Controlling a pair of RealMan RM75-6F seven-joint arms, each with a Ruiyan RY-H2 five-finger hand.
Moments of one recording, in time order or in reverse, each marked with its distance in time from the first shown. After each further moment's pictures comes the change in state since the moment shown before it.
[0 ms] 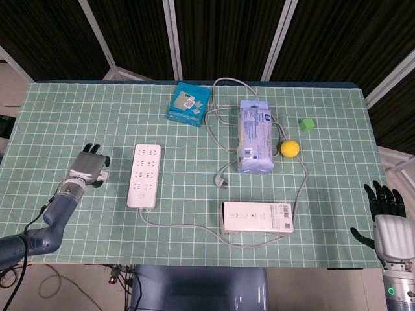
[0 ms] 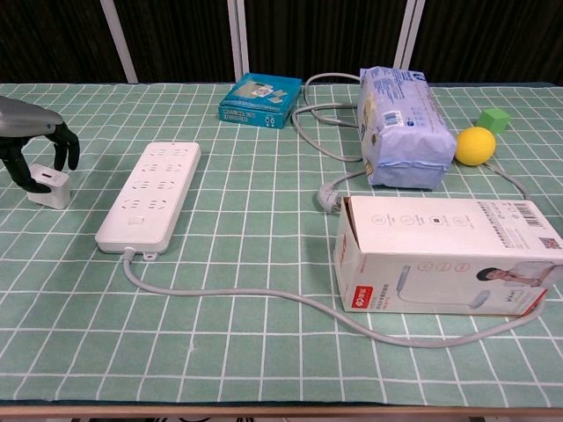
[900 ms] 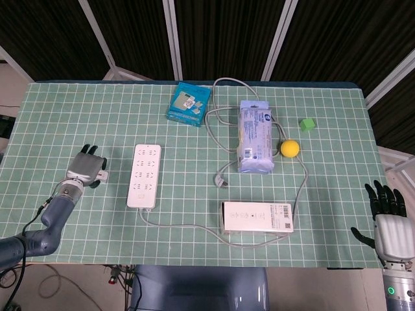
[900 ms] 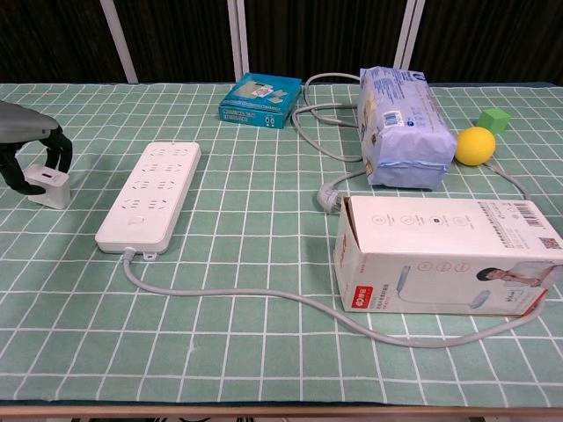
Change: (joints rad) left arm 0.018 -0.015 0.013 0.030 0.050 0.009 -0.006; right arm -0.001 -0.005 0.005 0.001 0.010 0.000 -0.006
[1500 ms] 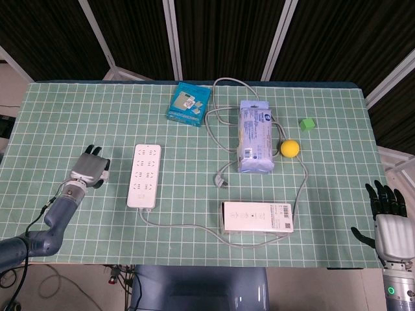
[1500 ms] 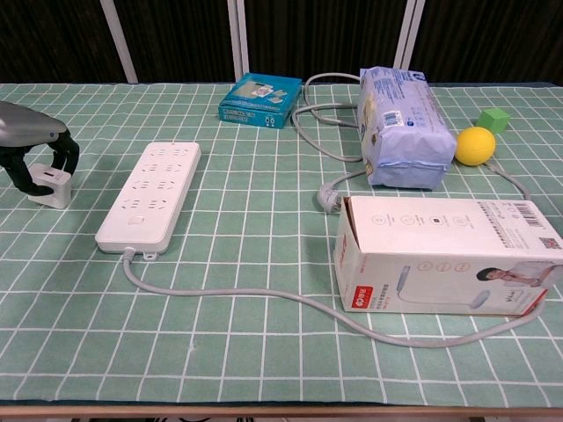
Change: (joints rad) left arm 0.003 -0.016 -0.001 0.010 0.025 -0.001 0.006; right arm 0.000 -0.002 0.001 -0.001 0.002 -0.001 0.000
